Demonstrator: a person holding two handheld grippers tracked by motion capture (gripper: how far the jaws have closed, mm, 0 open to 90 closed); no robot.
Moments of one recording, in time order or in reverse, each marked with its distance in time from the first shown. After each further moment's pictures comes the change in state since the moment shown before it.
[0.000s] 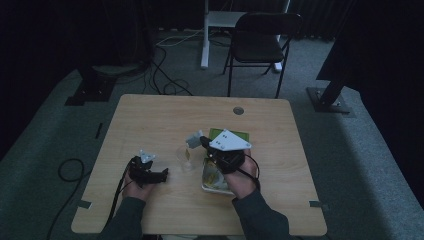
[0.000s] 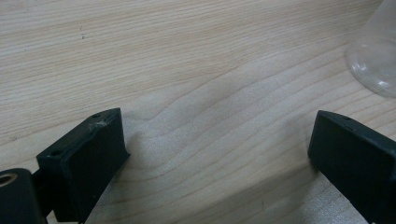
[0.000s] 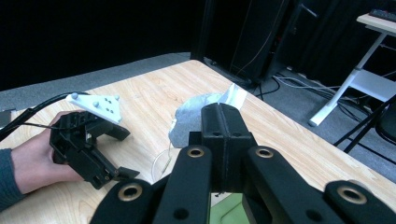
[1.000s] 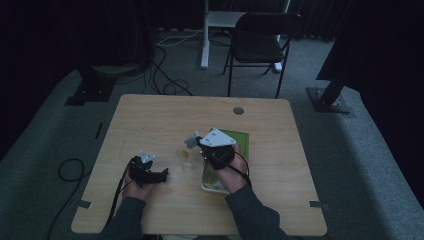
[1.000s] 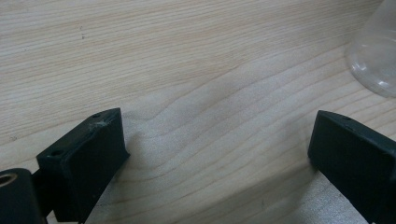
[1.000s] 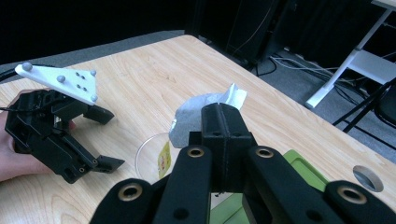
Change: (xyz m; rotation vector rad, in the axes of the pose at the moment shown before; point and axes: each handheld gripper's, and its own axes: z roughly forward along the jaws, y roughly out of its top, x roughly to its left) left arm 0.000 0.000 0.000 0.003 -0.001 0.003; right arm 0.001 -0.017 0.041 0.089 -0.026 -0.009
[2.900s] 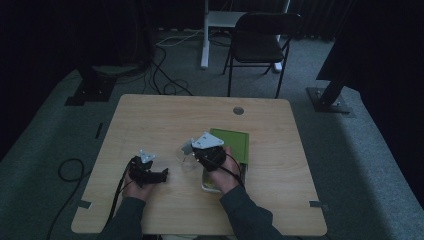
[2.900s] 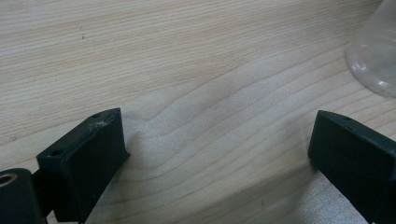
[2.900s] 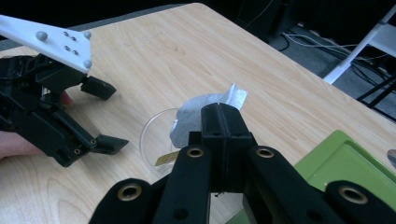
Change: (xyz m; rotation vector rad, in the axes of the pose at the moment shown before) left arm 0.000 0.000 0.000 -0.002 0.000 -0.003; right arm 0.010 -0.017 0.034 0.095 0.029 0.004
